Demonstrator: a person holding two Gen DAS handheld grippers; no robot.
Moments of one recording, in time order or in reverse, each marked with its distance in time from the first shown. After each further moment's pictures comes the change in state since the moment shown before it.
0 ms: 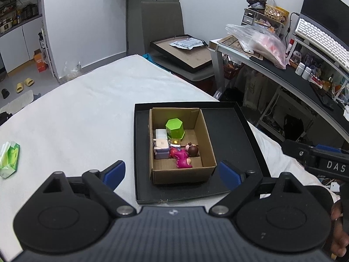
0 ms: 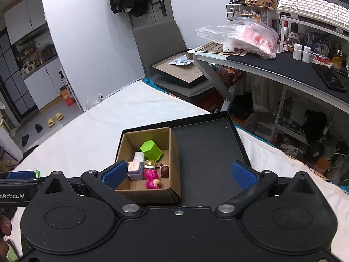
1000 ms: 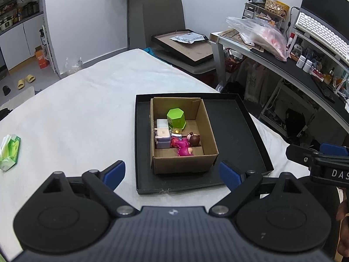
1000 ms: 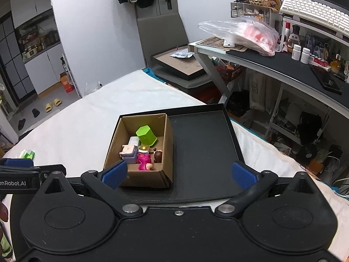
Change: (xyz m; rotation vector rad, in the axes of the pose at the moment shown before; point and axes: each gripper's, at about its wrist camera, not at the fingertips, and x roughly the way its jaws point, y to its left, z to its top) left arm 0.003 0.001 -0.021 0.000 0.019 0.005; right arm -0.013 -0.001 -0.021 -0.071 0.030 -0.019
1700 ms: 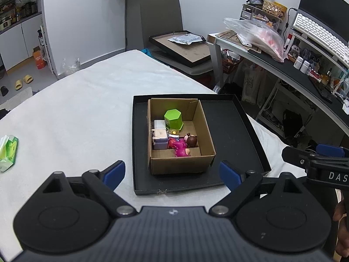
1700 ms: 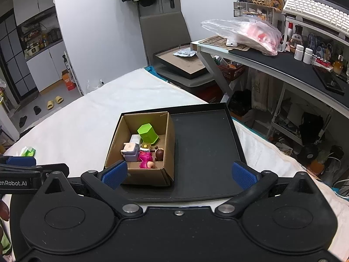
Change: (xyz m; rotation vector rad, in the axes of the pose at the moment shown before) left arm 0.000 0.000 -0.001 0.000 -0.008 -0.014; right arm -0.001 -0.001 -0.001 -0.012 0.005 0.013
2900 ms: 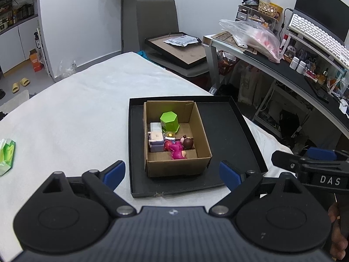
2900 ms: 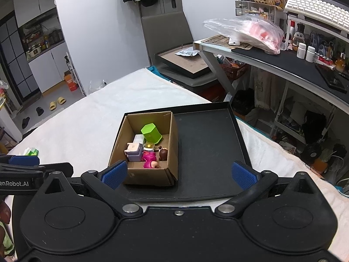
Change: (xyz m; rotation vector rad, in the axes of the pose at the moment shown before) left arm -0.002 -0.002 0.004 0.011 -0.007 -0.018; right arm 0.003 0.003 0.000 0.012 0.008 0.021
